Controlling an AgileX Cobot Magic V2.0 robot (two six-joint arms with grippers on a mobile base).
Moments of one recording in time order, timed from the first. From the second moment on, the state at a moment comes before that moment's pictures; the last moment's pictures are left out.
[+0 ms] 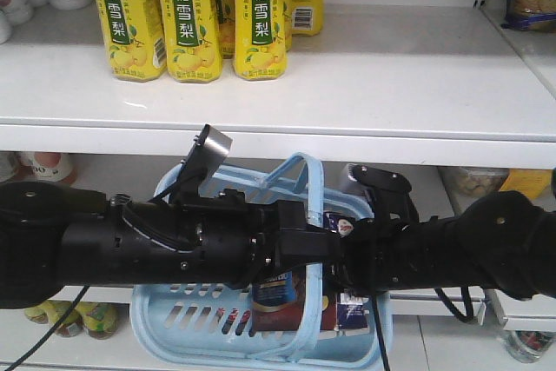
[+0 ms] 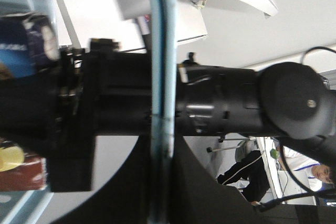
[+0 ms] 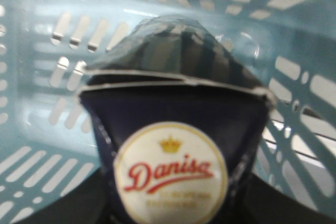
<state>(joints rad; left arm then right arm) -0.64 1.44 -0.86 -1.68 0.63 0.75 0.46 1.49 -0.74 1.05 0.40 -0.57</state>
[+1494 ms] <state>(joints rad) -0.64 1.43 -0.87 -1.69 0.64 0.75 0.44 0.75 -0.91 0.01 0.87 0.14</state>
